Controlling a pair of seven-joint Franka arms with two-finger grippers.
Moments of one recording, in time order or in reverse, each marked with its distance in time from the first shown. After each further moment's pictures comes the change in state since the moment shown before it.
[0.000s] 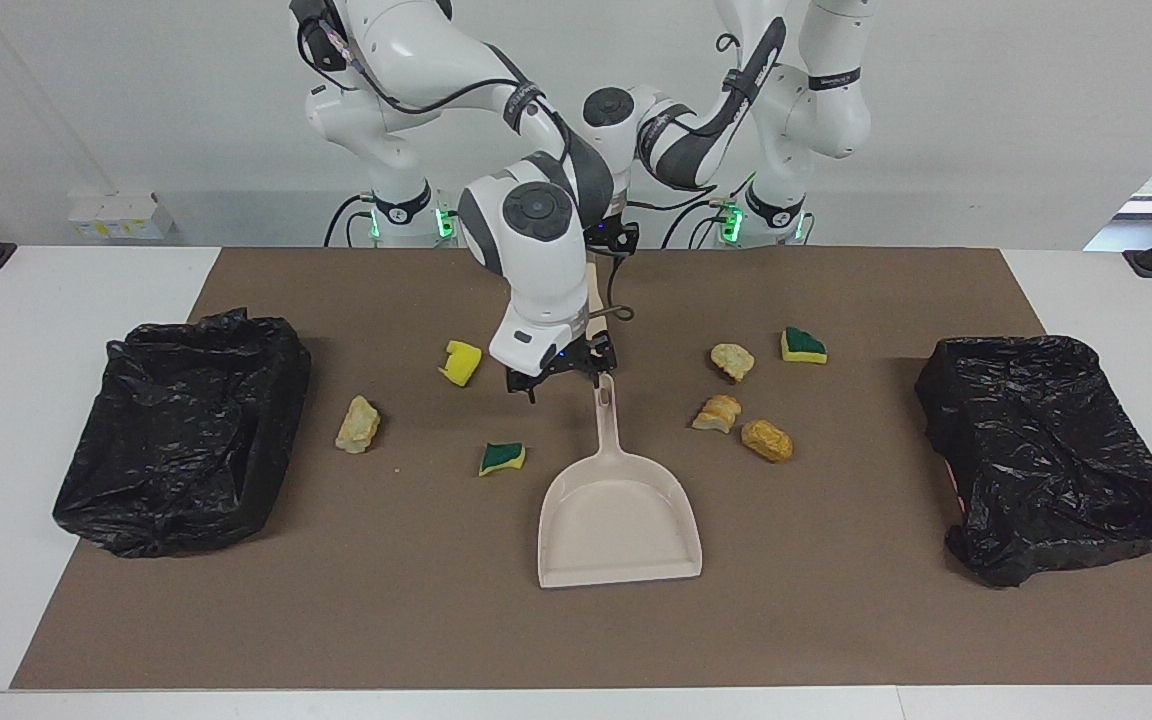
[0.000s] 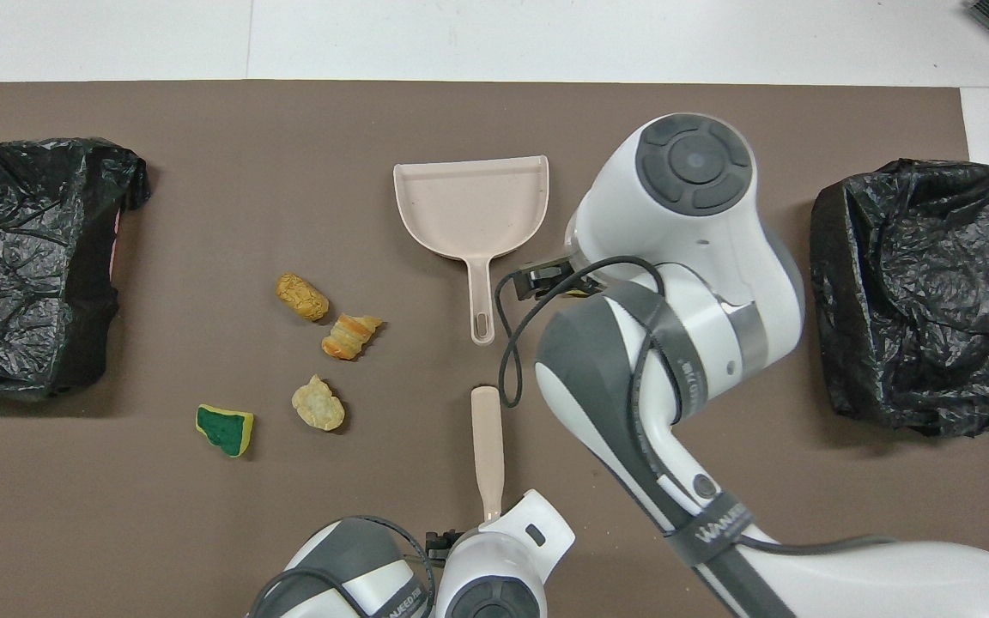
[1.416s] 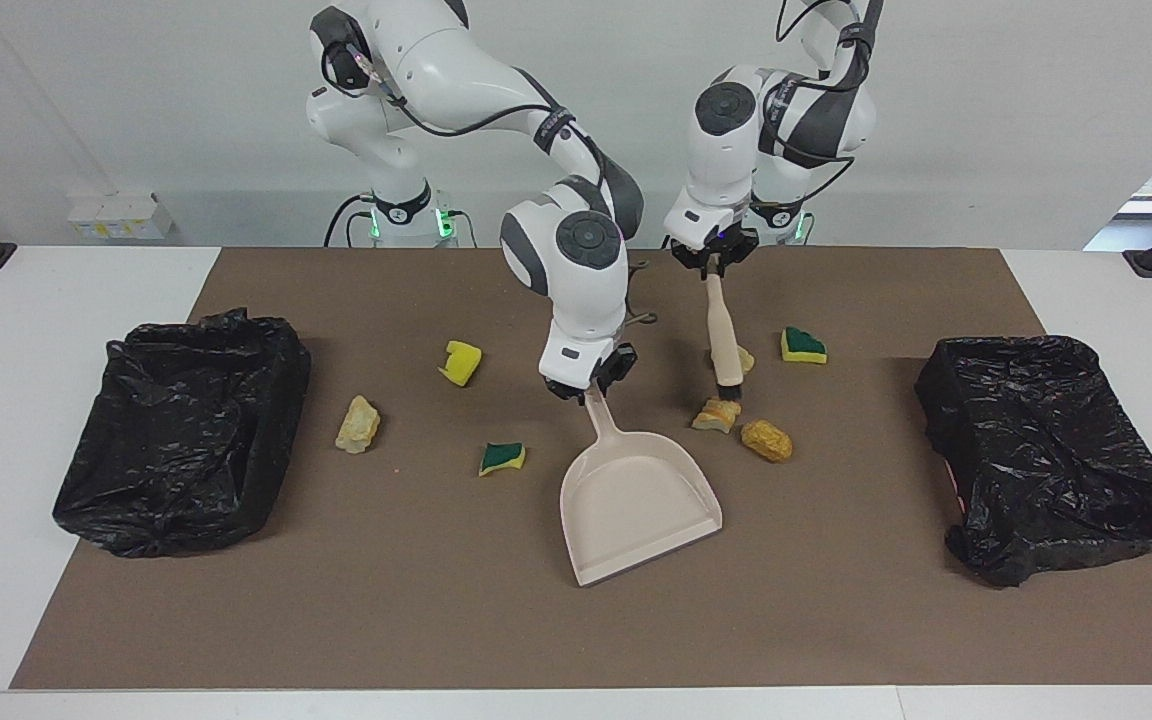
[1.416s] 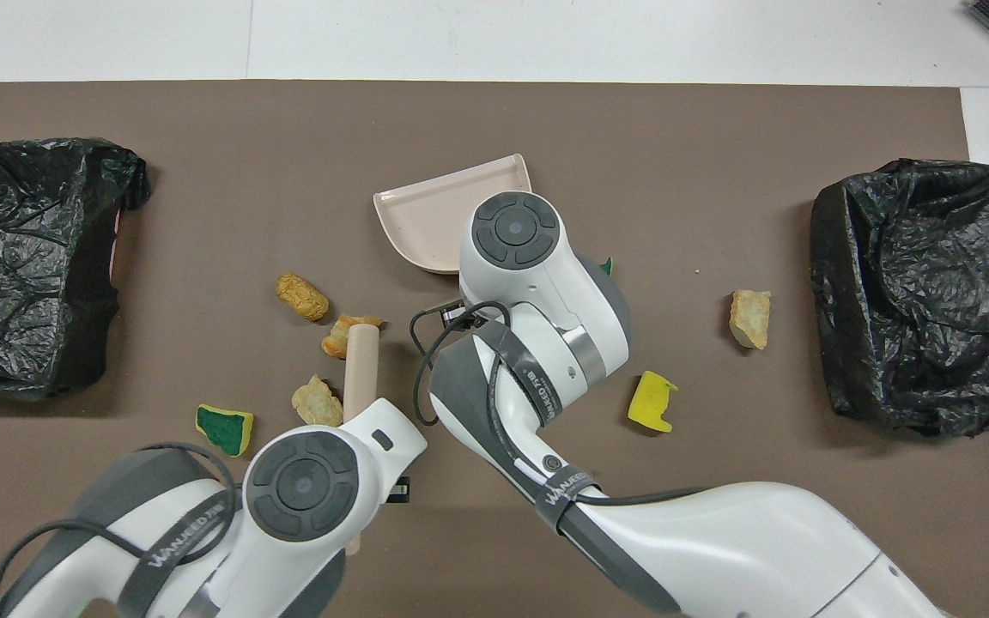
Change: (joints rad) left arm 0.398 -0.180 0.042 0.051 0.209 -0.444 0.276; right arm 0.042 0.003 -0.011 0.006 -0.007 -0.056 -0.217
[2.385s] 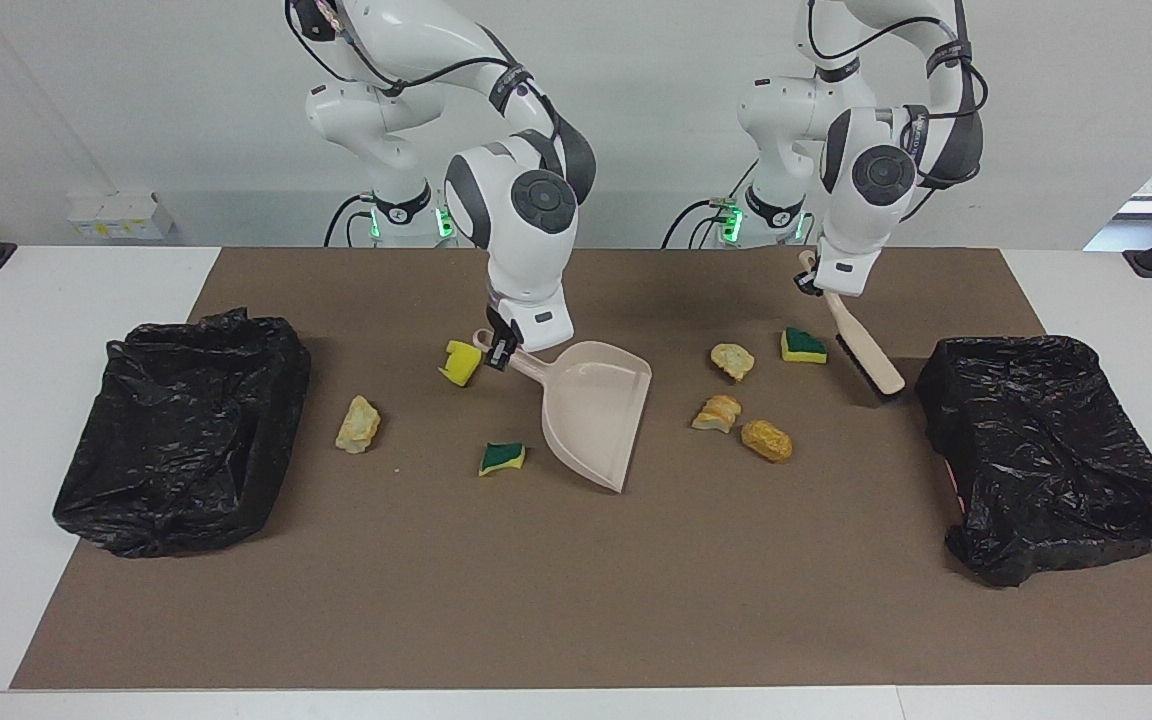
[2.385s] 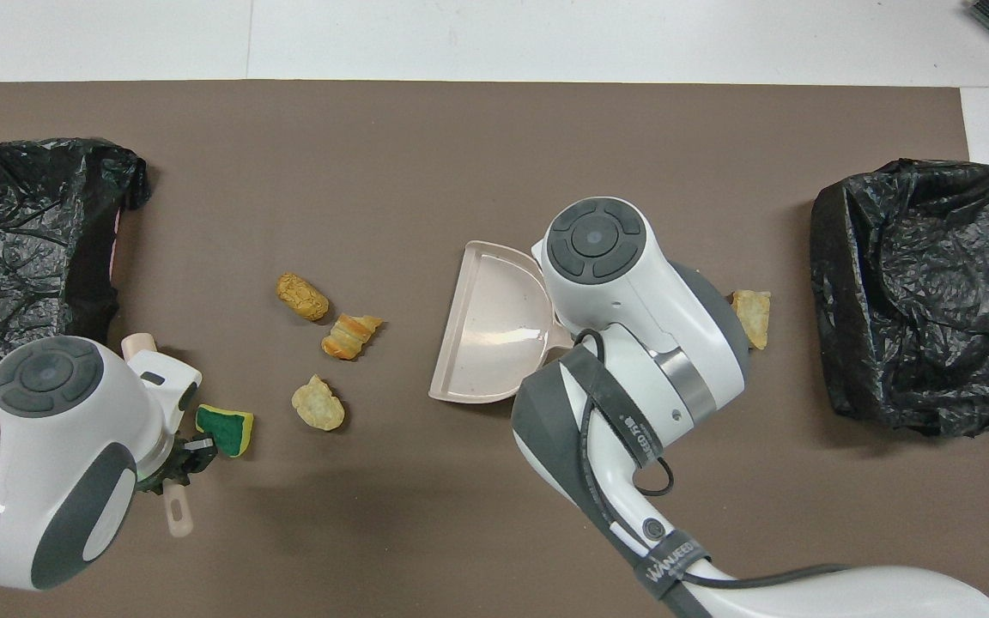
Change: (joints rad) left arm 0.371 -0.005 -0.013 -0.108 0.053 -0.024 0.011; right arm -0.070 -0.192 0.002 -0.219 -0.186 -0.173 -0.881
